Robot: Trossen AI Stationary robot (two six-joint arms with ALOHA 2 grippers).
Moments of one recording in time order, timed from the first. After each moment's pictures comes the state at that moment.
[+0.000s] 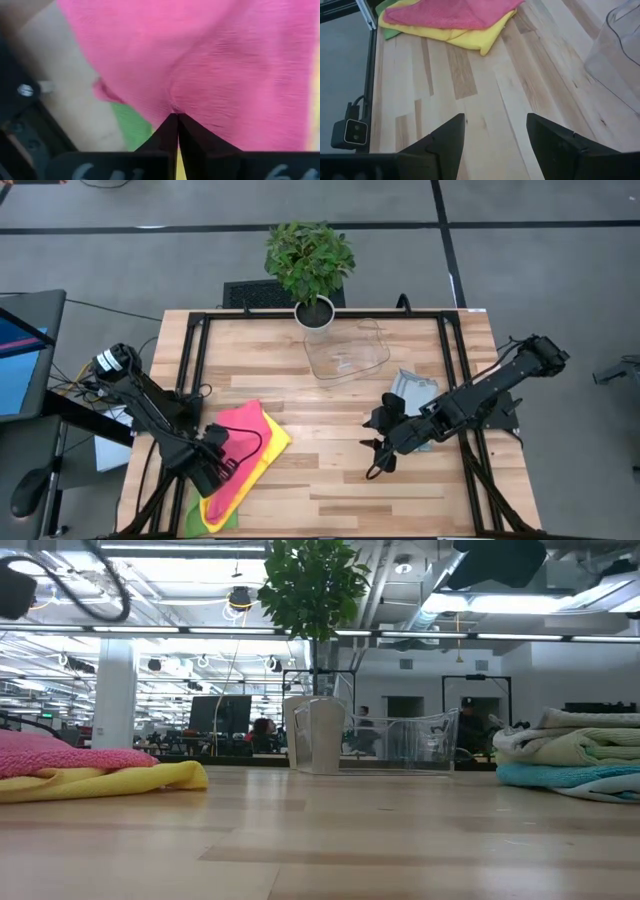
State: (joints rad) left arm -0.89 1.43 0.83 -1.04 -0.18 -1.89; right arm 0.51 1.36 1.06 -0.54 0.39 0.61
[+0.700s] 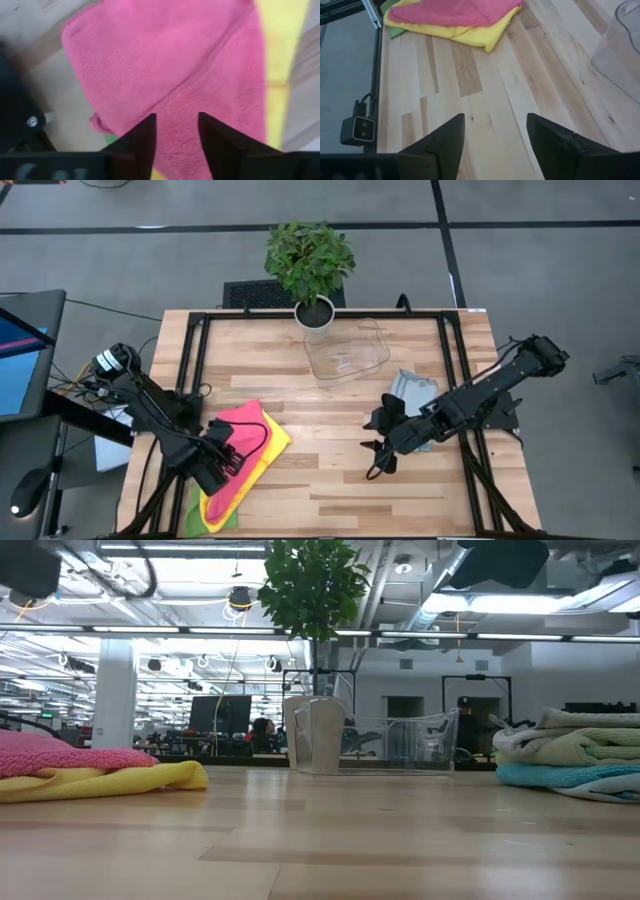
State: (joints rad) left arm -0.85 1.43 0.92 -1.13 -0.31 -1.88; right arm 0.52 1.36 1.06 -0.54 0.36 0.62
